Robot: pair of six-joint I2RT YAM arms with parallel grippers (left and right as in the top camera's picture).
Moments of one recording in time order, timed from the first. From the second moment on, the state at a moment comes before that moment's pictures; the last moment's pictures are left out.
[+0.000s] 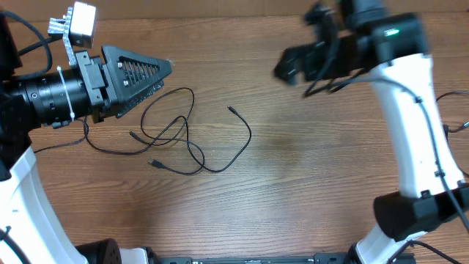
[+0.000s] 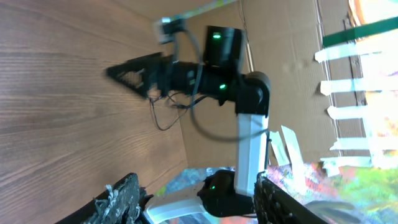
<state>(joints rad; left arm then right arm) 0.18 1.56 2.41 -1.69 1.22 -0.42 0.28 1.84 2.12 -1.40 -0.32 0.04</state>
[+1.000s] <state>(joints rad) 0.18 1.48 2.41 -1.69 1.23 -0.41 0.78 1.84 1.48 -1.02 -0.32 -0.18</state>
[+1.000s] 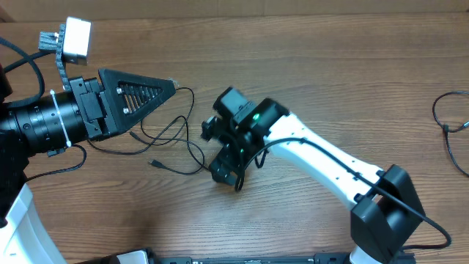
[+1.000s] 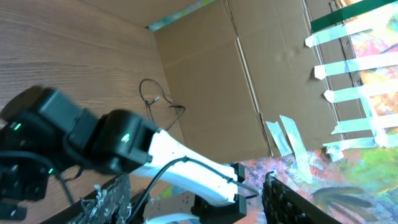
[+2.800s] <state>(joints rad) 0.18 1.48 2.41 -1.69 1.19 -0.48 0.76 1.79 1.61 -0.73 -0.32 0.03</state>
